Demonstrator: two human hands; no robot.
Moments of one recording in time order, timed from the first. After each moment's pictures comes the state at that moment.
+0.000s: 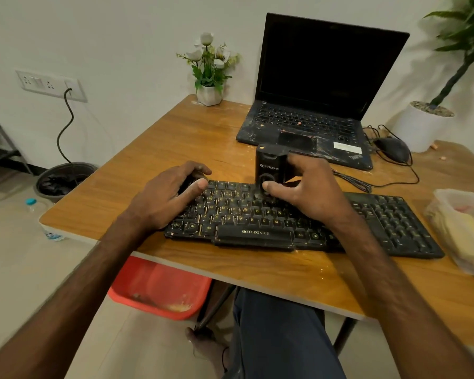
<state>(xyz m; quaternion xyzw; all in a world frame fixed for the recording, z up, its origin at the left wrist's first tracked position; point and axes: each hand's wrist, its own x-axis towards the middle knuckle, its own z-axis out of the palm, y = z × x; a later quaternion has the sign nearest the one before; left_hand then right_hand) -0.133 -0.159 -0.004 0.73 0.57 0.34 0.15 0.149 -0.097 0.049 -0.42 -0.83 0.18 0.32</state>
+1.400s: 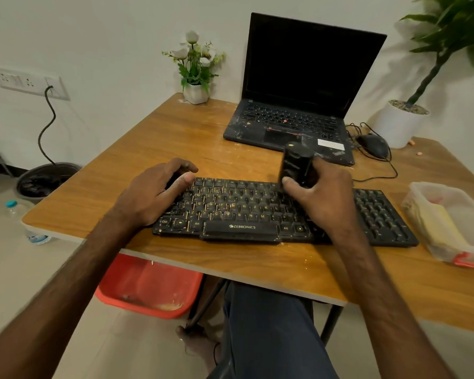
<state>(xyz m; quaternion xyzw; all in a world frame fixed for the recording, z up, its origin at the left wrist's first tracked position) -0.130 -0.161 -0.002 0.74 0.57 0.34 0.12 0.180 -0.121 0.041 -0.56 -0.73 0.08 0.38</state>
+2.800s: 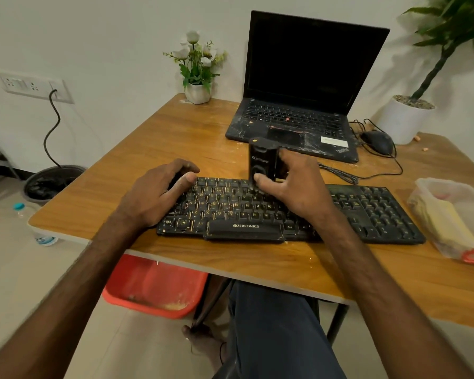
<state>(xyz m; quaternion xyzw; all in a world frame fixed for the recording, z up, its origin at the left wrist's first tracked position) -0.129 -0.162 -0.001 0.73 0.57 0.35 0.12 0.143 -0.114 0.047 -0.42 -0.82 0.13 0.36</state>
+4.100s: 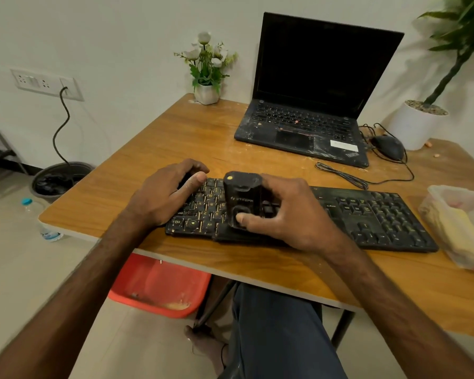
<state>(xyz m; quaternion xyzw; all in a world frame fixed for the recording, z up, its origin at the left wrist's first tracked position) -0.131 -0.159 -0.003 0.74 0.57 0.34 0.12 0.132 -0.153 0.045 -0.32 -0.87 0.24 0.29</state>
